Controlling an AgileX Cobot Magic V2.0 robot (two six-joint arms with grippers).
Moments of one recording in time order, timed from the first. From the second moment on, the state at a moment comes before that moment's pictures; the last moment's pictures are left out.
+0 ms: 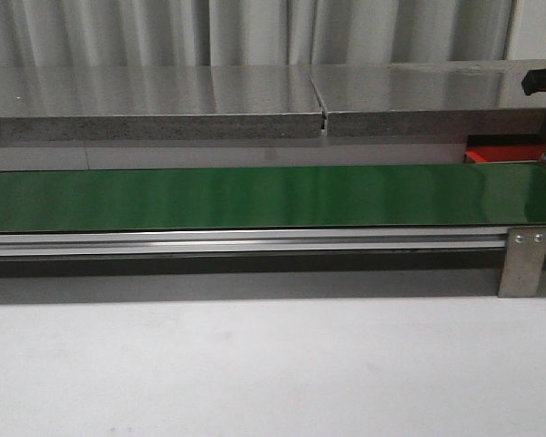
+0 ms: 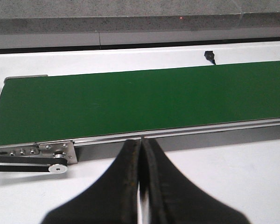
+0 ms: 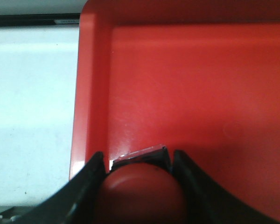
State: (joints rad) left arm -0.11 0.44 -0.64 -0.11 0.71 0.07; right arm -0.24 2.08 -1.70 0.24 0.61 -0.24
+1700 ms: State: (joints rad) left arm -0.11 0.44 -0.64 -0.11 0.71 0.07; right arm -0.14 1.33 -1.00 0.26 0.46 -0.39
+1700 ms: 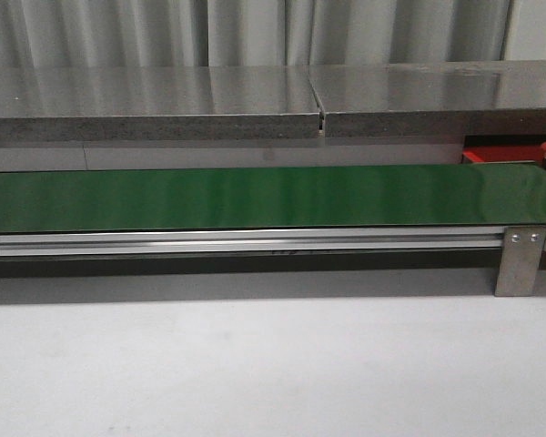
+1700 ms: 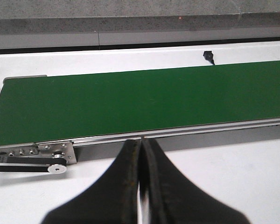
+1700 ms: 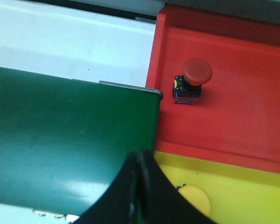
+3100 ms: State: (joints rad) left arm -0.11 0.49 -0.65 -0.10 0.72 0.02; right arm -0.12 0.47 -0.51 0.28 0.50 -0.39
